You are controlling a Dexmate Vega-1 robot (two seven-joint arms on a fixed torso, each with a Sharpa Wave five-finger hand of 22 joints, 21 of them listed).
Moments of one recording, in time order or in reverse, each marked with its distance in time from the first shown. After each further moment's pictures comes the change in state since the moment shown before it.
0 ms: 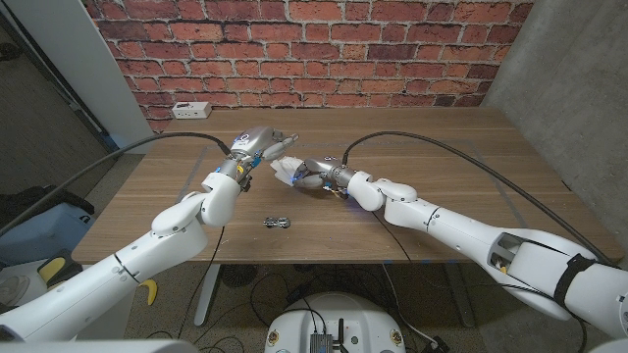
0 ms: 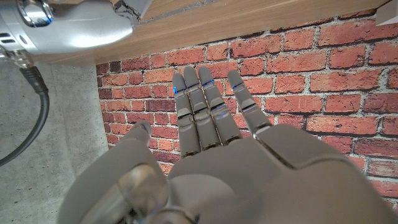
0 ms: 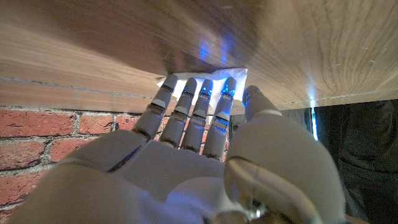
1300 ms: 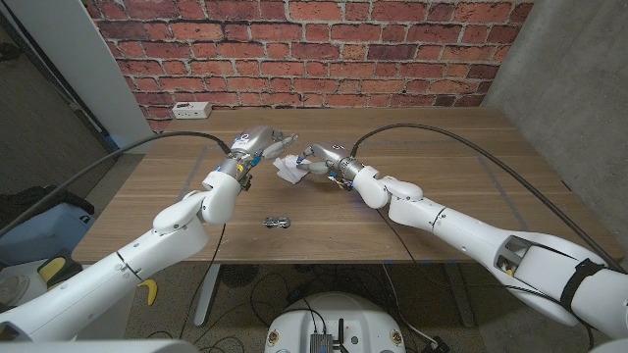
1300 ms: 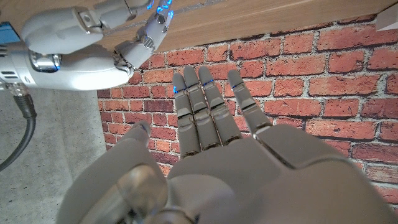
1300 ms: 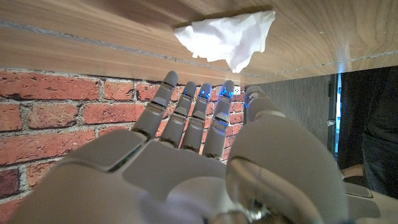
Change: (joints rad) left arm -0.017 -0.013 0.004 0.032 -0.024 -0.020 0.003; left_hand -0.005 -0.003 0.008 -0.008 0.000 -0.013 0.031 -0.007 0.000 -0.002 0.027 -0.005 0.005 -0.003 0.003 -0.008 0.005 0.004 -0.004 0.000 -0.005; right arm -0.046 -0.036 0.074 -0.075 0.007 -0.017 -0.153; right_hand -0.022 -0.012 0.017 -0.008 -0.008 -0.051 -0.006 -0.020 0.005 -0.065 0.015 -0.030 -0.001 -0.041 0.005 -0.026 0.004 -0.004 0.011 -0.004 0.002
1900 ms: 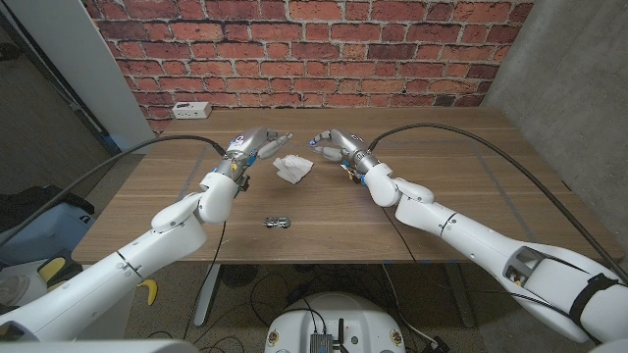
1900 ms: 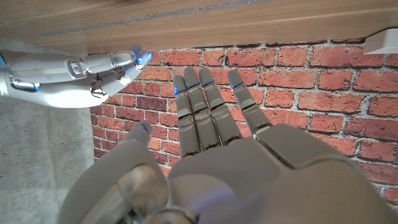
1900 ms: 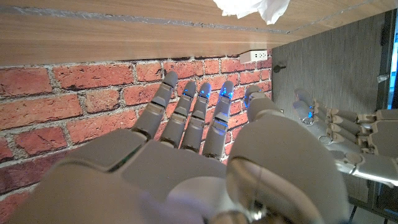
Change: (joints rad) left arm 0.006 -0.019 -0.029 0.064 -0.098 -0.060 0.031; left_hand -0.008 0.008 0.007 0.001 0.000 -0.029 0.003 -0.011 0.000 -0.020 -0.006 -0.017 0.000 -0.015 0.007 -0.011 0.000 -0.004 0.004 0.000 0.000; right arm -0.080 -0.018 0.113 -0.061 0.108 -0.018 -0.108; right_hand -0.004 -0.004 0.011 -0.003 0.000 0.009 0.019 0.000 0.000 0.006 0.005 0.000 -0.005 0.000 0.000 0.000 0.000 -0.009 0.001 -0.004 0.000
